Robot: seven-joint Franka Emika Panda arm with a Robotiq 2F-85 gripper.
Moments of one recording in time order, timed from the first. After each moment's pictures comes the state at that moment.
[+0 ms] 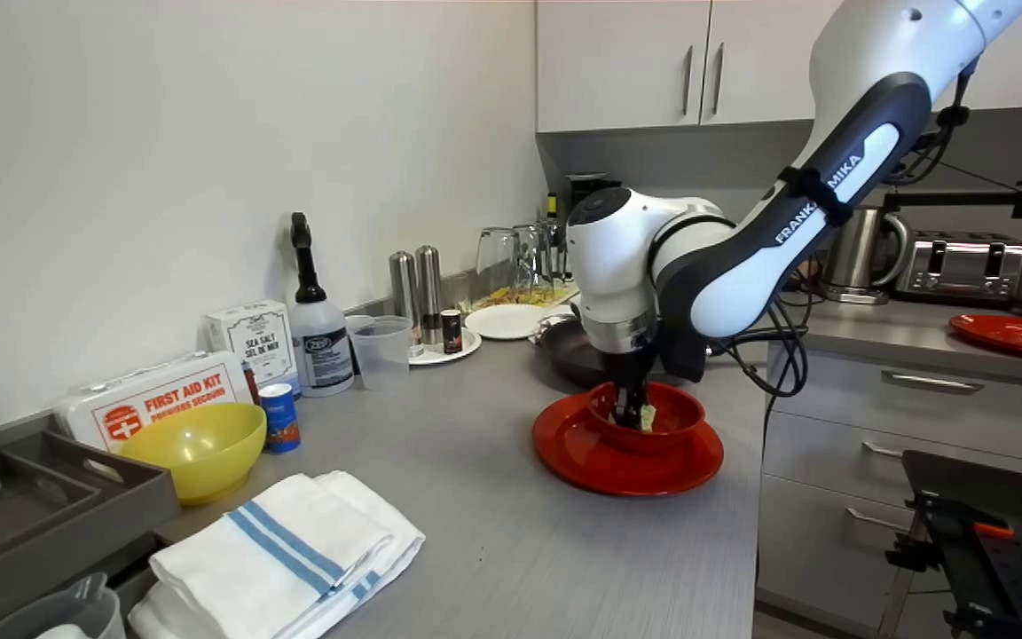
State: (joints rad) arm 0.26 0.43 -0.17 -2.02 -0.45 2.29 0.36
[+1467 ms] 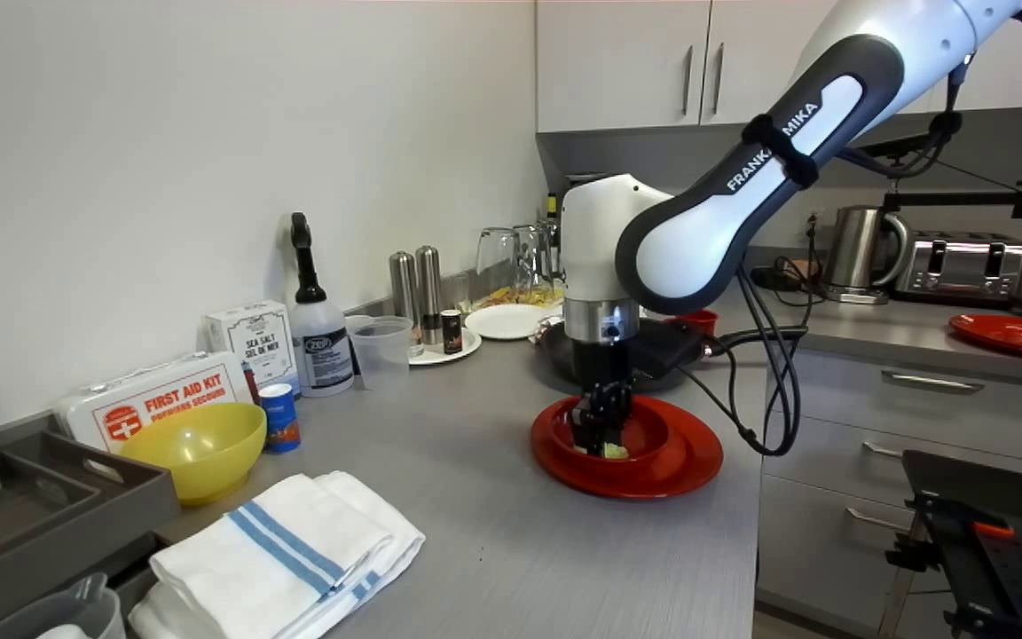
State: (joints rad) arm 0.11 0.44 0.03 -1.99 0.01 2.37 0.30
